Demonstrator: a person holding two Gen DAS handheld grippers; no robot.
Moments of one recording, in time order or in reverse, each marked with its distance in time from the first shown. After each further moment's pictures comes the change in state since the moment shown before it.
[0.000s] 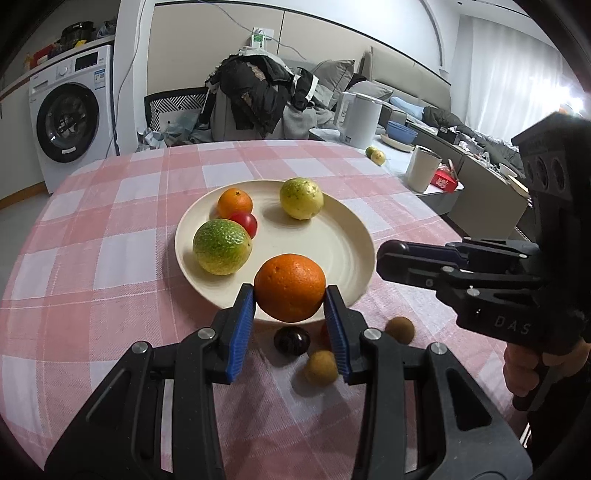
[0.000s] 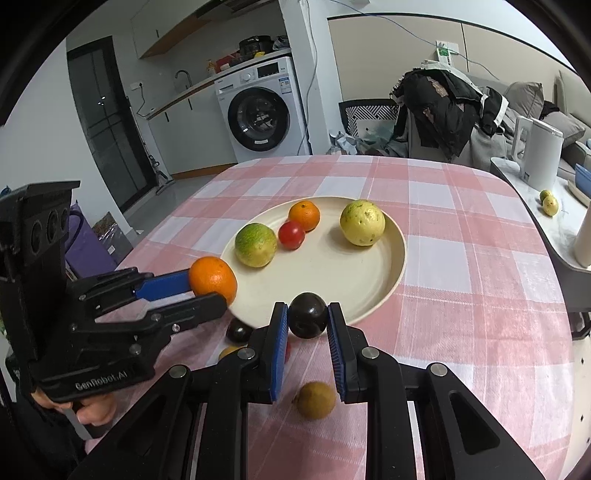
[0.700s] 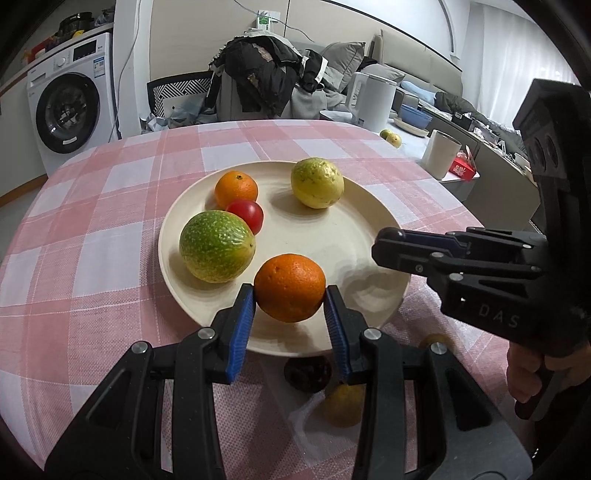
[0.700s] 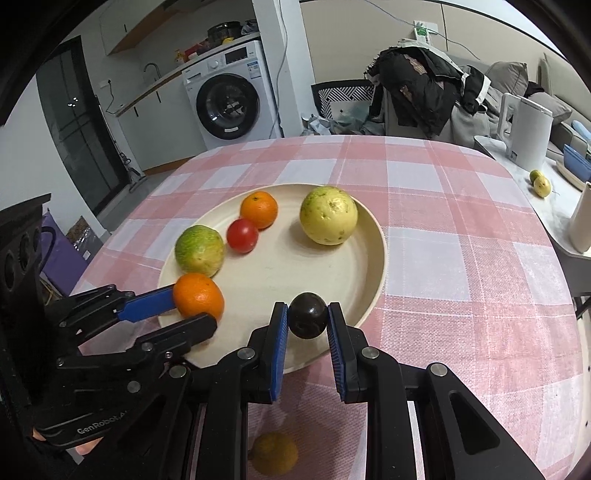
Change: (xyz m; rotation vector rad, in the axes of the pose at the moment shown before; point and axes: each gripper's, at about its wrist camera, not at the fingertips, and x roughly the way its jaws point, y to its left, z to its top) left arm 0.058 0.006 0.010 -0.001 0.066 0.039; right arm 0.047 -0.026 0.015 0.056 0.057 -0.085
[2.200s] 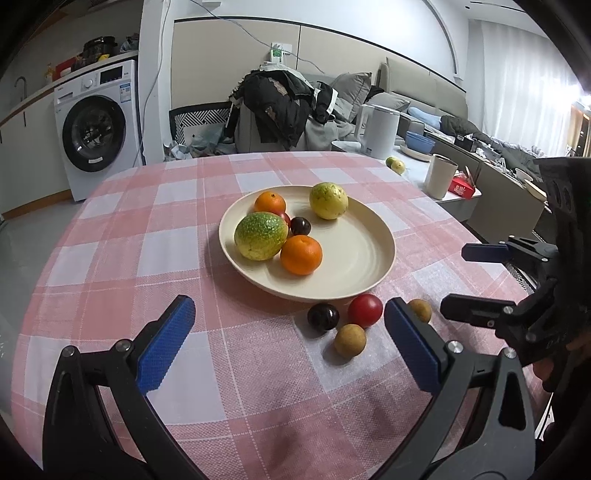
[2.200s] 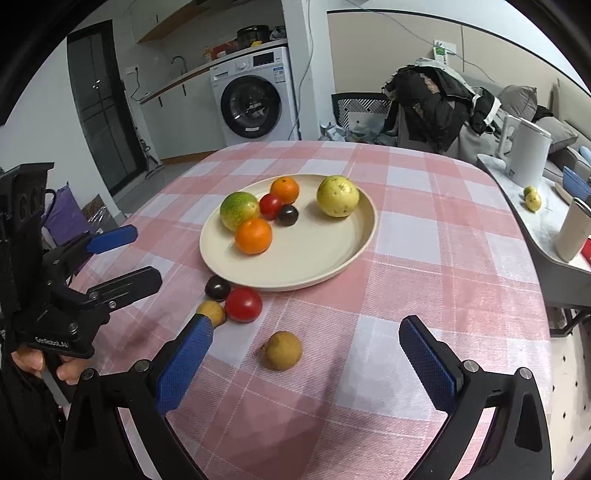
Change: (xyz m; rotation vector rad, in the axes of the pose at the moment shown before) left arm -0.093 0.007 -0.044 -0.002 -0.131 0.059; right arm -0.068 0.011 -0.049 -0.116 -0.017 0.027
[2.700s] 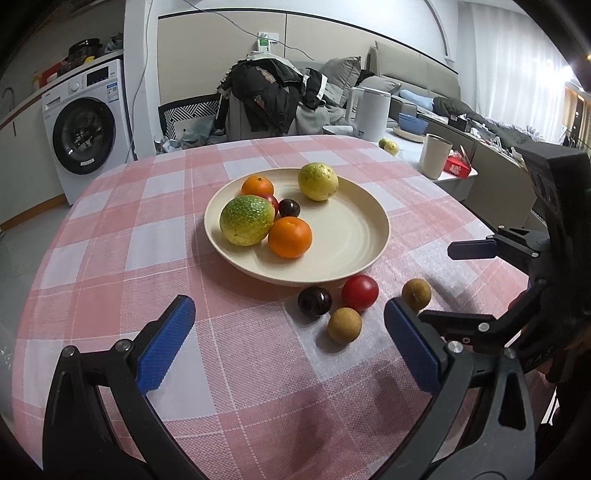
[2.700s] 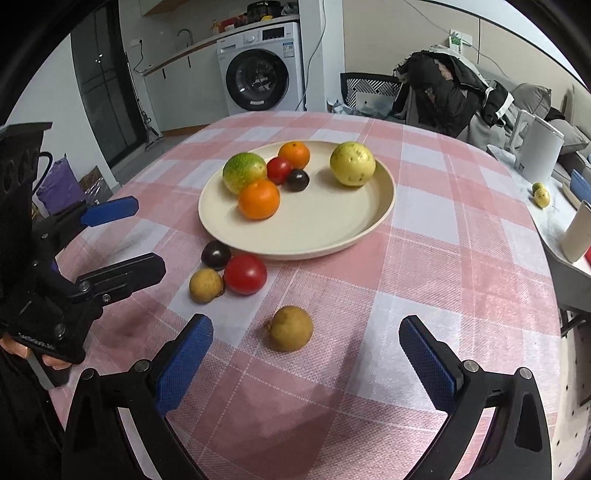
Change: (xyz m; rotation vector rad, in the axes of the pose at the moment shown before) left arm 0.013 -0.012 -0.006 0.058 0.047 -0.004; right arm 0.023 0.011 -0.011 -0.040 0.096 -0.015
